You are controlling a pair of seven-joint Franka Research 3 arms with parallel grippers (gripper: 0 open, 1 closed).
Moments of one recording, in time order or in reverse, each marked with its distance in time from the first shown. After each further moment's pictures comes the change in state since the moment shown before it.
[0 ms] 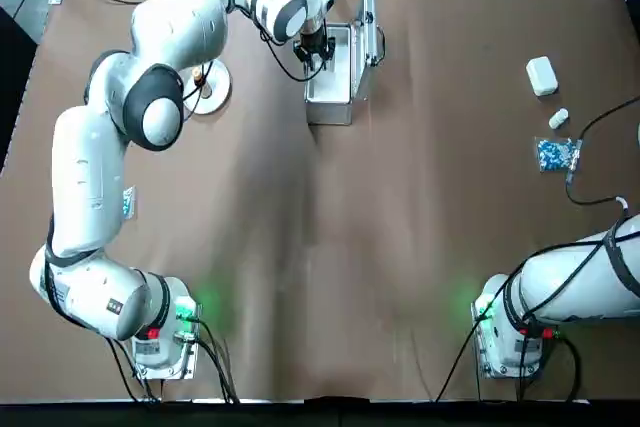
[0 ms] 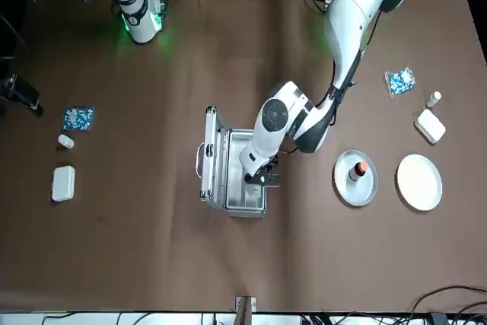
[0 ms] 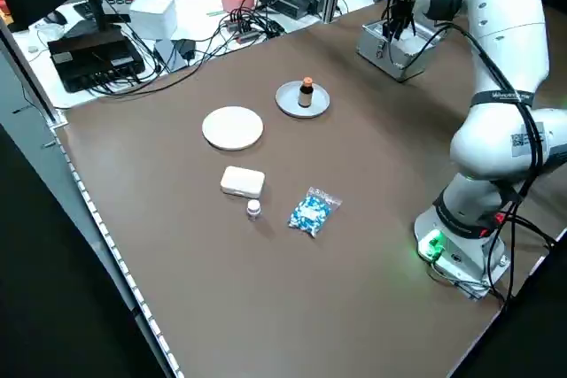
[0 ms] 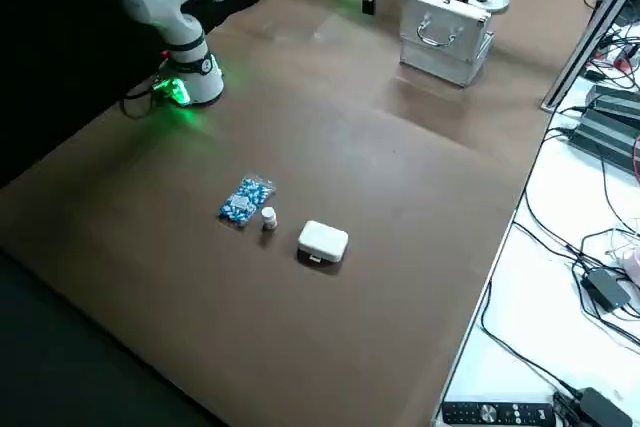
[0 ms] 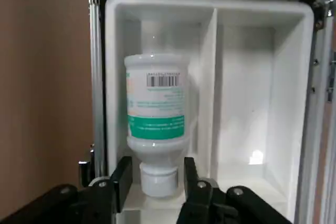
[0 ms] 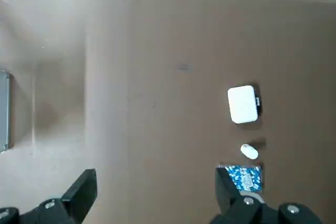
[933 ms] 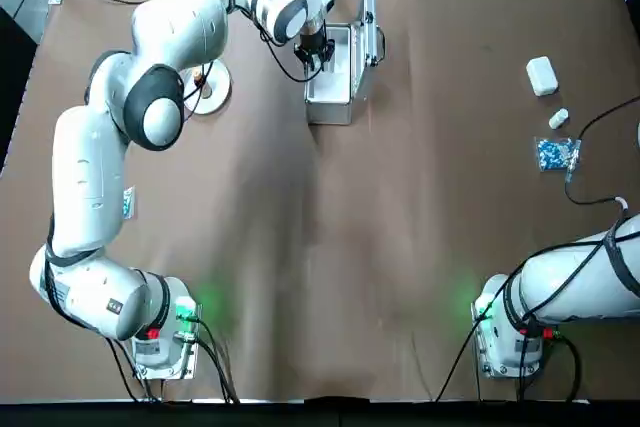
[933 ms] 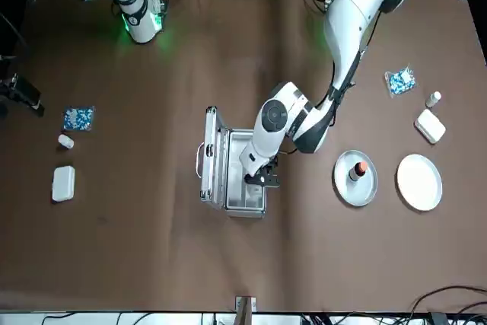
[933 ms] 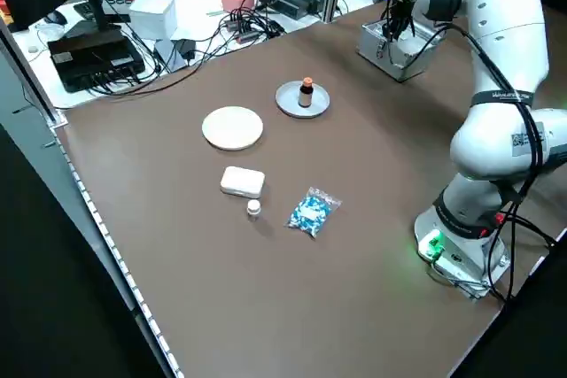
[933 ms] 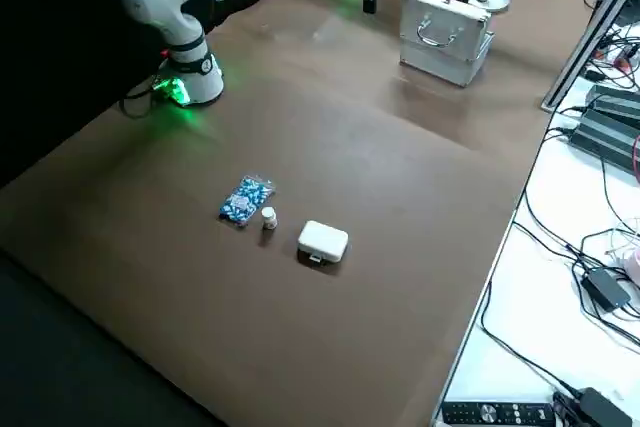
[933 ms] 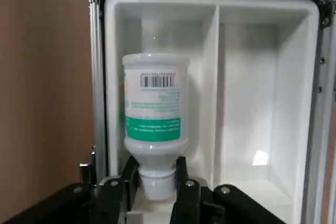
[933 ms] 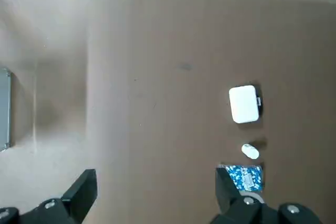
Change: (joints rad) left arm 0.000 0.002 0.000 0.000 0.011 -0.001 0.001; right arm 0.004 0.000 0.002 0.000 0.000 -0.003 0.000
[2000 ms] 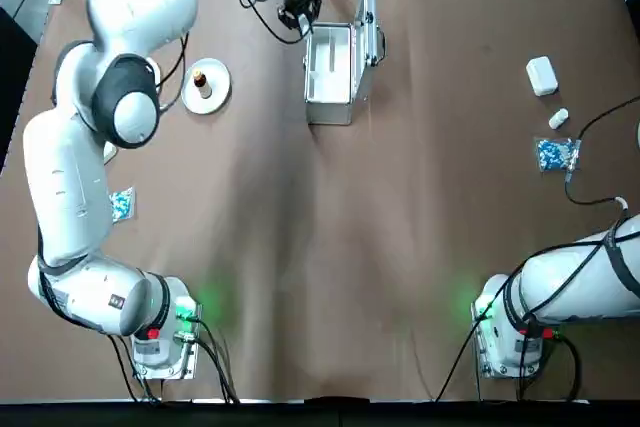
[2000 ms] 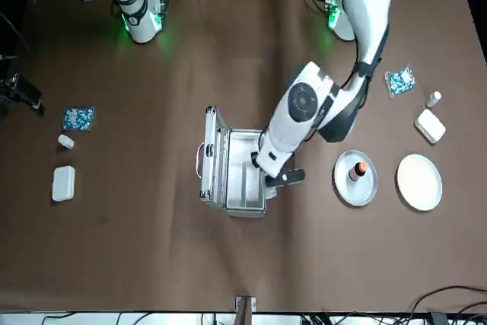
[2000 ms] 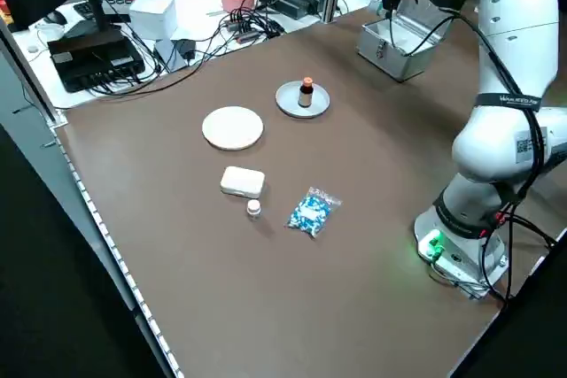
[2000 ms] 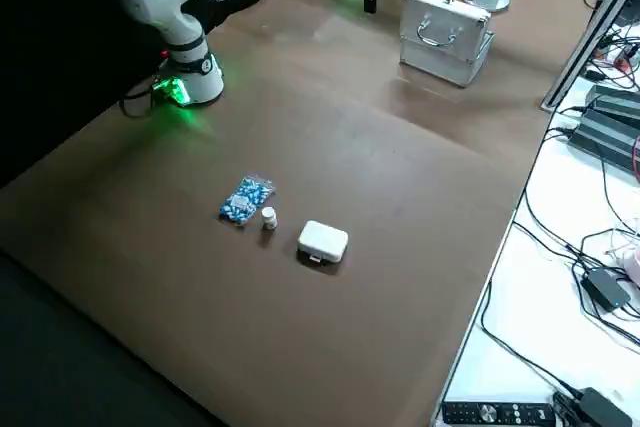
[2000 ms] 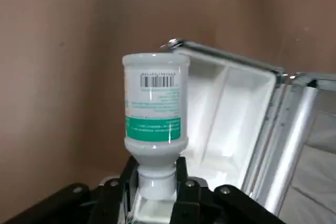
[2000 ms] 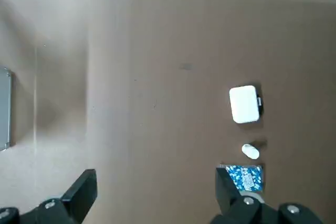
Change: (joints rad) left arm 0.090 -0.162 -0.014 0.032 -0.154 -0.182 -0.098; right arm 0.001 0.000 0.000 0.001 0.000 -0.001 0.000
